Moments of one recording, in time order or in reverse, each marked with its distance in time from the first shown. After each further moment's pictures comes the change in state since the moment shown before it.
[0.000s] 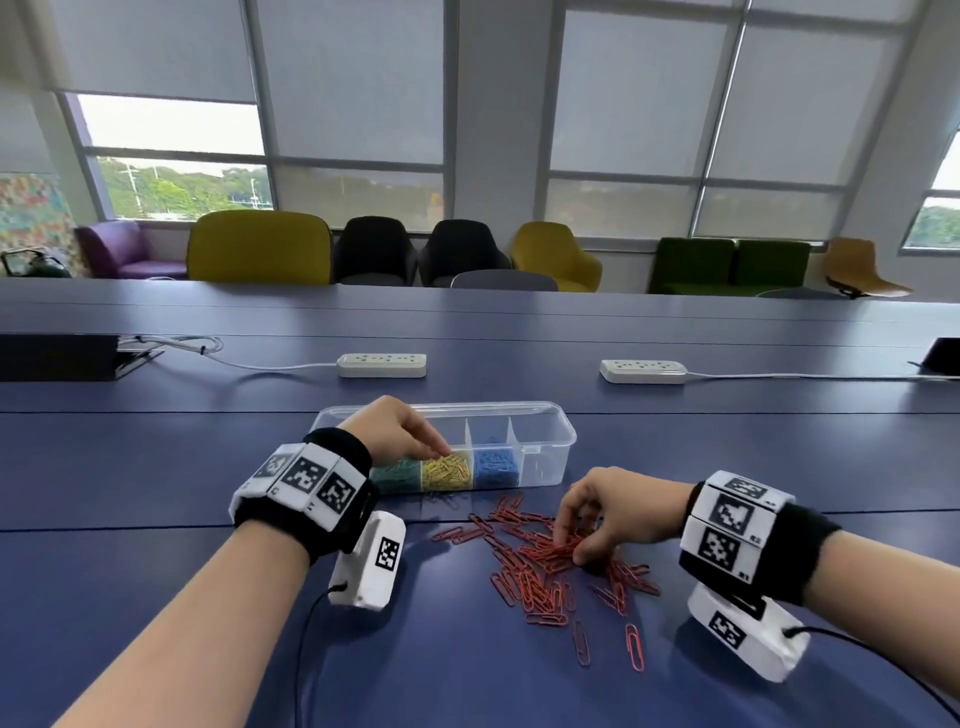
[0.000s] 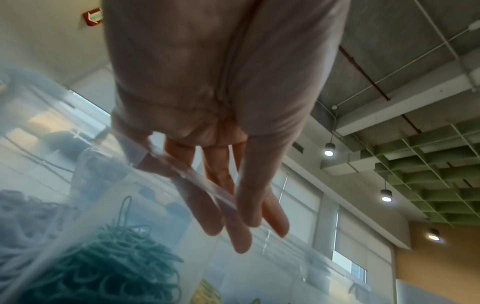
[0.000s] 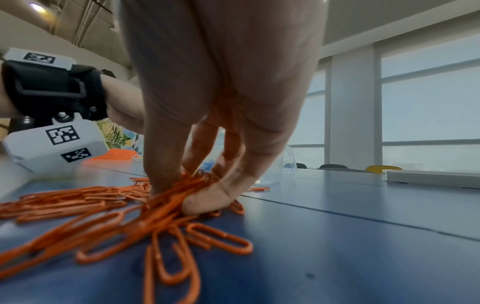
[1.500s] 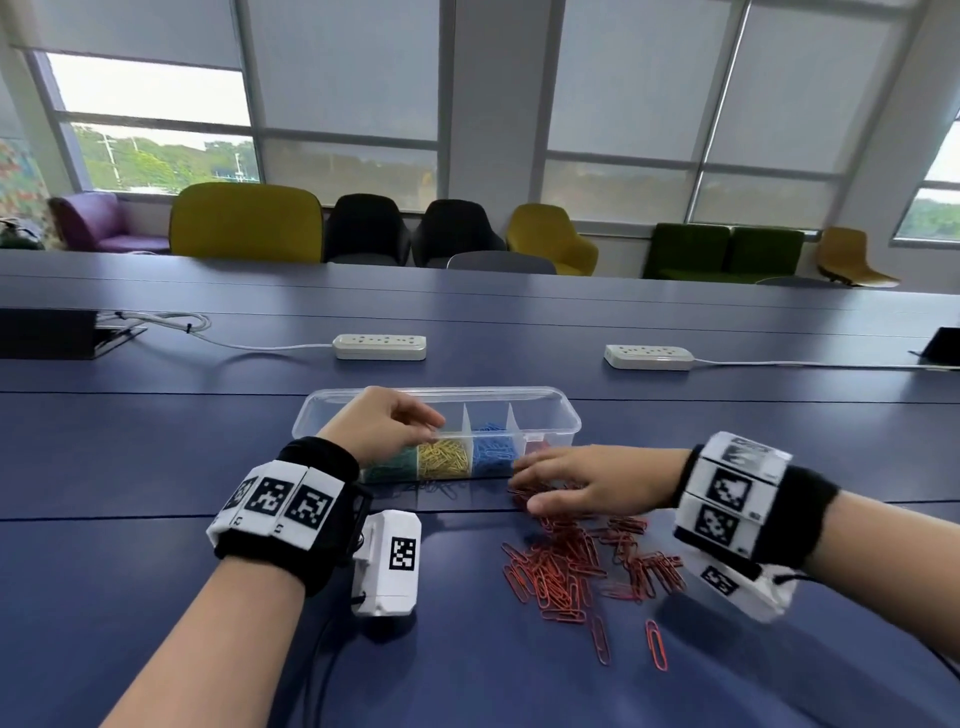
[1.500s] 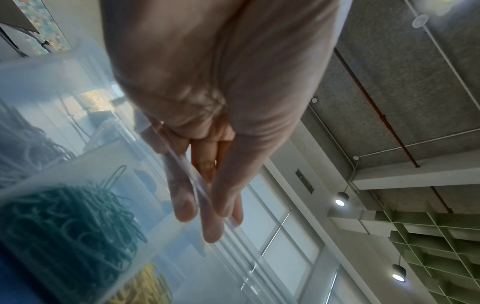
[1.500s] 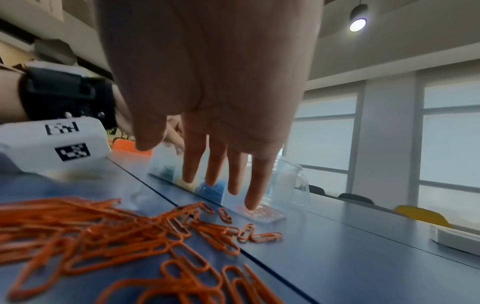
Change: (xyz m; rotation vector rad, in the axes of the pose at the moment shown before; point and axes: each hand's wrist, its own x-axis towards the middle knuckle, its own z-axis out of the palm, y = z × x) left_hand -0.009 -0.015 0.003 -0.142 0.127 0.059; right_hand 0.019 -0.034 -0.011 -0.326 -0.101 -0.098
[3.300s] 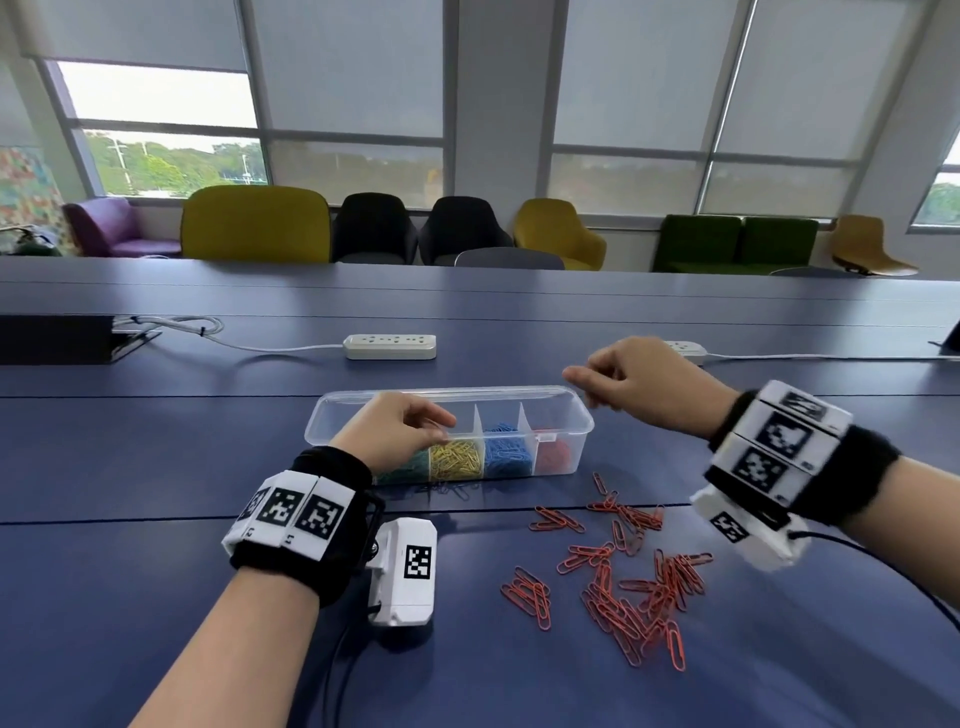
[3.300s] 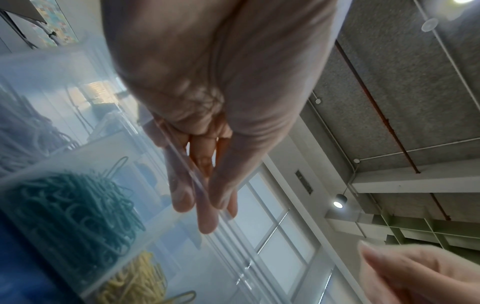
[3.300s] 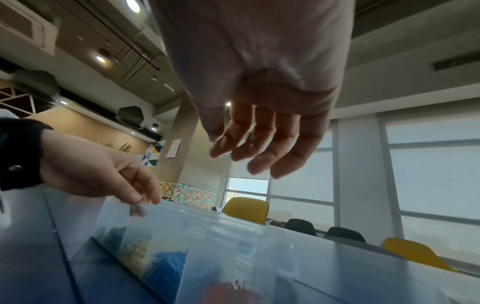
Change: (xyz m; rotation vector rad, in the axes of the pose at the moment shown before) left_hand -0.003 -0.003 0.002 -0.033 -0.006 0.013; right_hand -0.006 0.021 -0.045 0.086 0.674 0.175
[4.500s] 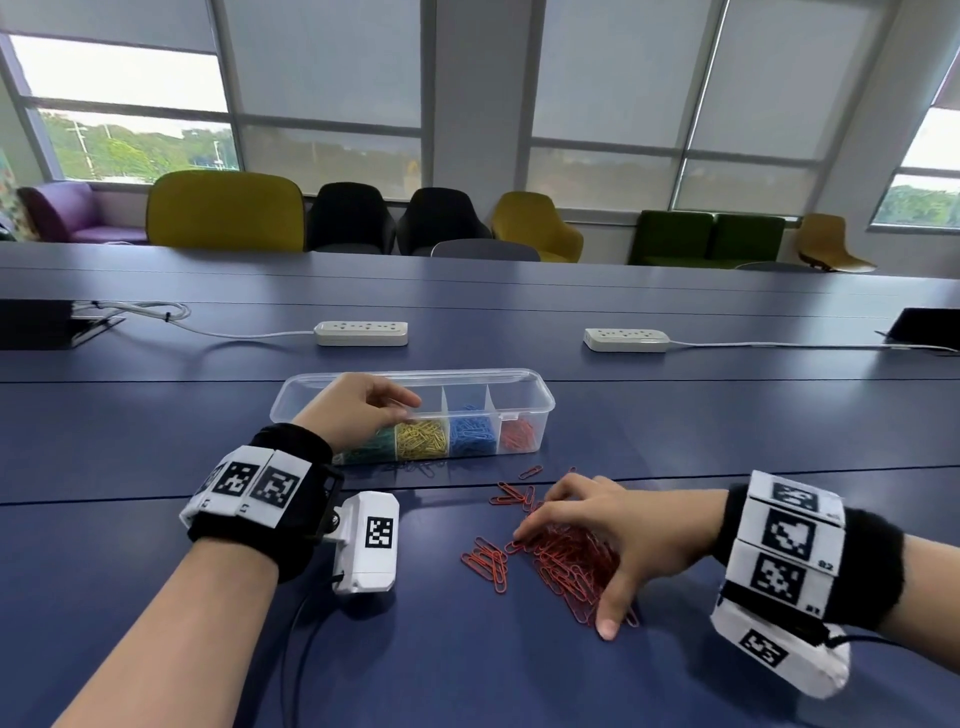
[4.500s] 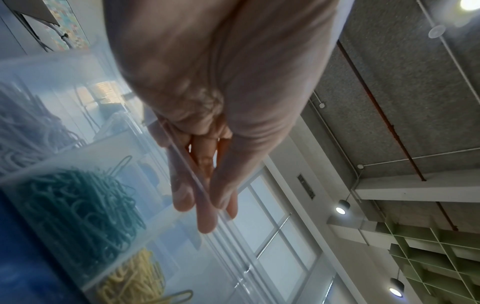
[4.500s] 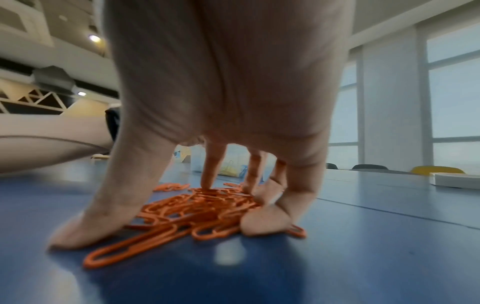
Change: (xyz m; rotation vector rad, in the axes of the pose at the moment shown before) left_hand -0.007 0.005 0.000 0.032 0.005 -0.016; right_hand -0.092 0.003 0.040 0.021 -0.747 -0.106
